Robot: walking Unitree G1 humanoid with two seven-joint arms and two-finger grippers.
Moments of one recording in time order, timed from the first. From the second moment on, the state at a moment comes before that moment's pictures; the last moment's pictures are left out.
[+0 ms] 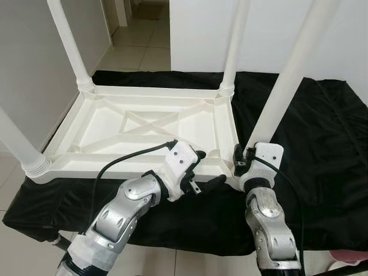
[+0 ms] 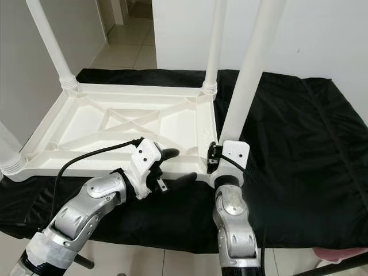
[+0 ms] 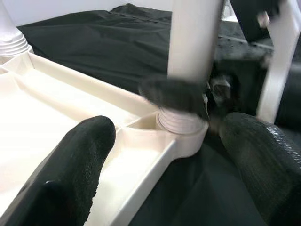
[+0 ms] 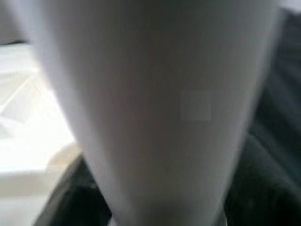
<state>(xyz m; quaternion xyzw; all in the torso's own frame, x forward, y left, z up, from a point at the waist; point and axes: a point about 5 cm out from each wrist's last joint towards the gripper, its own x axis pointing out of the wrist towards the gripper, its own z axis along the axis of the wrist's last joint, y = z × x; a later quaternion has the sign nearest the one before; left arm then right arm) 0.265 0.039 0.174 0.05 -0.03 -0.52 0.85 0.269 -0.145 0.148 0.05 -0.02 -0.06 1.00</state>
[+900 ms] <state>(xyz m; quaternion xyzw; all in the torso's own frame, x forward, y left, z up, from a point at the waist) 0.263 0.032 0.176 0.06 -0.04 -0.53 0.84 0.301 -0.171 0.159 -0.04 -0.03 0.28 0.96</state>
